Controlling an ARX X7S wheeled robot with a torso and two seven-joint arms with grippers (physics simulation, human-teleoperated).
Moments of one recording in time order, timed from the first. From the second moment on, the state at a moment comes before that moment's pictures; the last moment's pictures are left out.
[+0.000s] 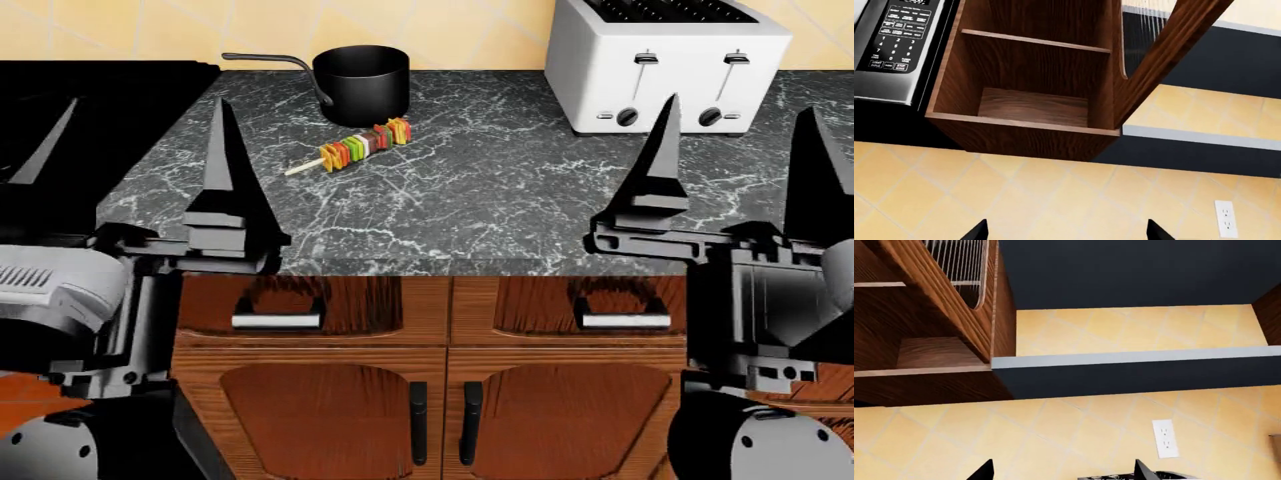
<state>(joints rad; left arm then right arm) -0.34 -0.15 -0.05 0.75 -0.31 -0.37 -0.05 0.35 0.13 0.03 -0.74 0.15 0.37 0.17</state>
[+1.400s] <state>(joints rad) -0.40 -0.25 -0.06 0.87 -0.51 -0.40 -0.14 0.37 0.20 0.01 -0.90 0.21 0.31 0.22</state>
